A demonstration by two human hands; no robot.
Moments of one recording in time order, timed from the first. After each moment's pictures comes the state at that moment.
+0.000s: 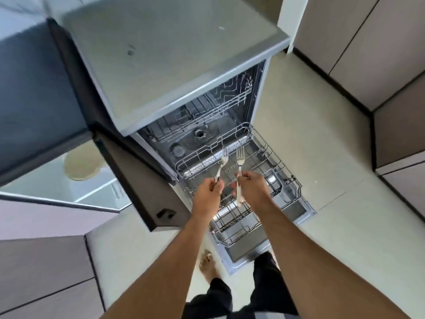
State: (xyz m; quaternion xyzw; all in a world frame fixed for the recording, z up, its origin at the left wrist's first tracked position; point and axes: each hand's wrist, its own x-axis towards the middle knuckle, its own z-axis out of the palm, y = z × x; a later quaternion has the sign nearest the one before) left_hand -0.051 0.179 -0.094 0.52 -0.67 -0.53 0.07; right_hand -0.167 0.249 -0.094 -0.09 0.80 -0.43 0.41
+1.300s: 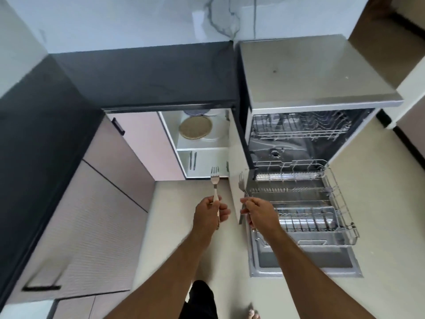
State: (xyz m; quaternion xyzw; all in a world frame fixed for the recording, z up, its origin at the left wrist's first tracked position) left_hand 0.233 0.314 -0.022 0.60 -0.34 -0.62 0.36; right_hand 0.081 0.337 -0.023 -0.34 0.71 -0.37 0.49
